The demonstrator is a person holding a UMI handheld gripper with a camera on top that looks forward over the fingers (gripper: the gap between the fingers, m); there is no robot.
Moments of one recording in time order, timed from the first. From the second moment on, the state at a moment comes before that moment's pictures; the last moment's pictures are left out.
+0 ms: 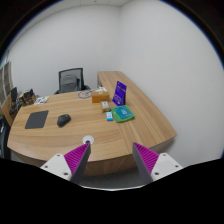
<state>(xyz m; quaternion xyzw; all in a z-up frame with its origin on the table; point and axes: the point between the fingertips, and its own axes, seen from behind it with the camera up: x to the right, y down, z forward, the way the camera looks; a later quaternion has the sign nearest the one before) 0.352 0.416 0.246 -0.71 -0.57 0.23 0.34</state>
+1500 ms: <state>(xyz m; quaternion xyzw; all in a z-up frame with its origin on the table) 0.191 0.140 0.150 -0.67 -0.64 0.26 0.27</state>
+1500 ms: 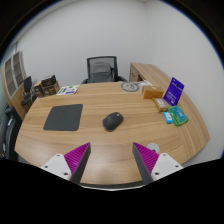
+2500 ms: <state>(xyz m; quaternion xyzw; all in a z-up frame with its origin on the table) 0.014 0.139 0.002 -0.69 -0.64 0.23 0.26</state>
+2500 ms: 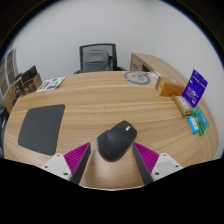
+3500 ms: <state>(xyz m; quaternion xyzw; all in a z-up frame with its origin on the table) -0.064 0.128 -0.012 -0.68 -0.65 0.23 0.24</state>
